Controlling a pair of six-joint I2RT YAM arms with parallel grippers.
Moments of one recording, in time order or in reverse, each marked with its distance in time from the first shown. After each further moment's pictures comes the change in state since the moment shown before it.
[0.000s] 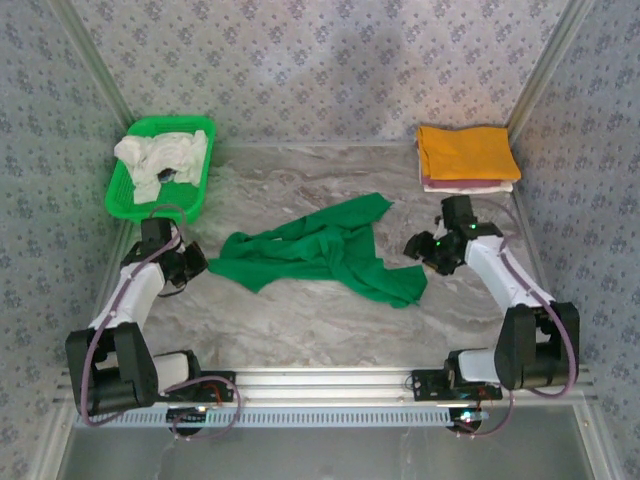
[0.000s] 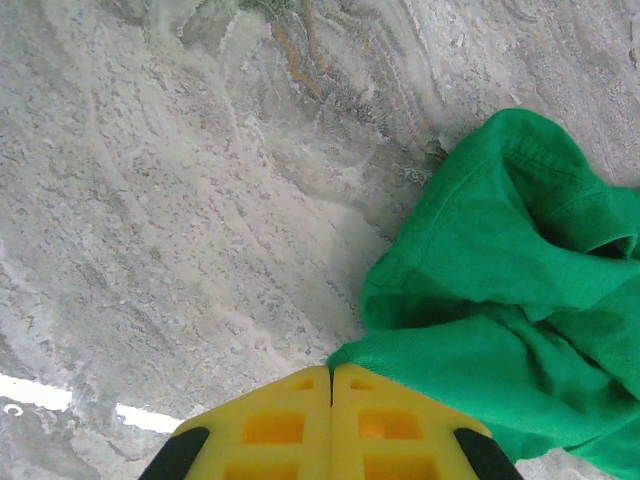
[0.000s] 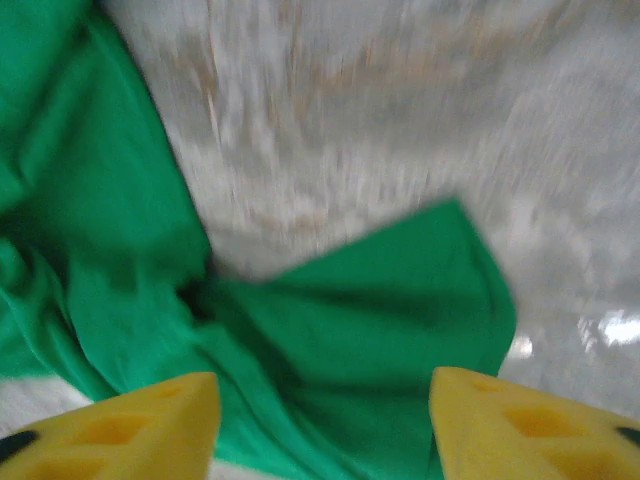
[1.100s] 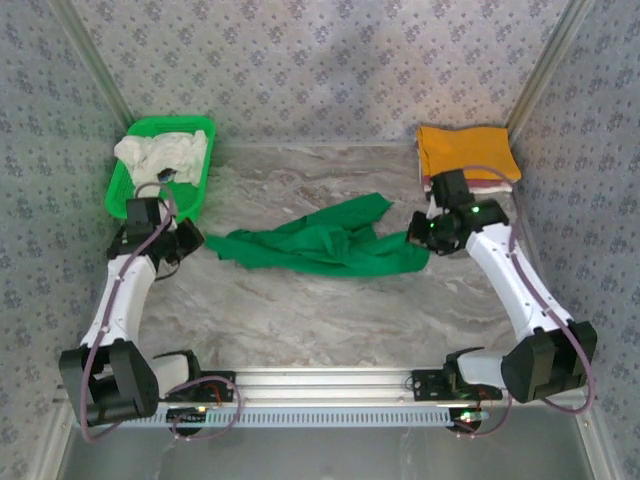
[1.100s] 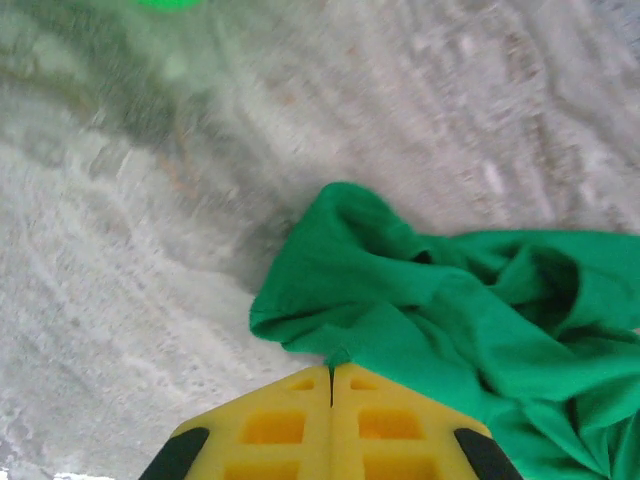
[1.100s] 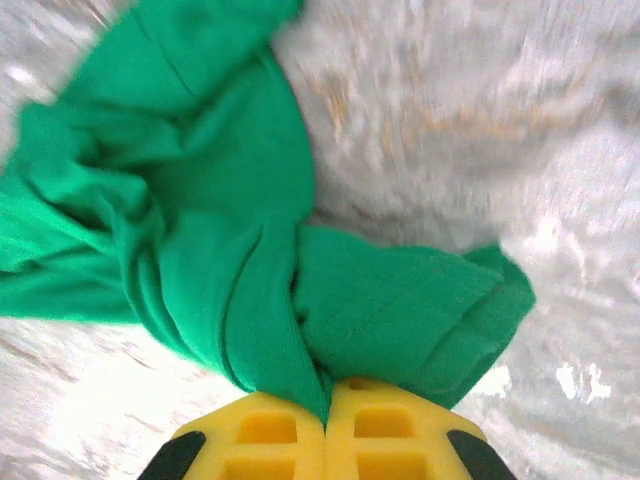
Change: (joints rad) left arm 0.000 -0.053 0.229 -0.095 0.082 -0.026; right arm 0.111 -0.039 0.368 -0.260 0.102 -0.031
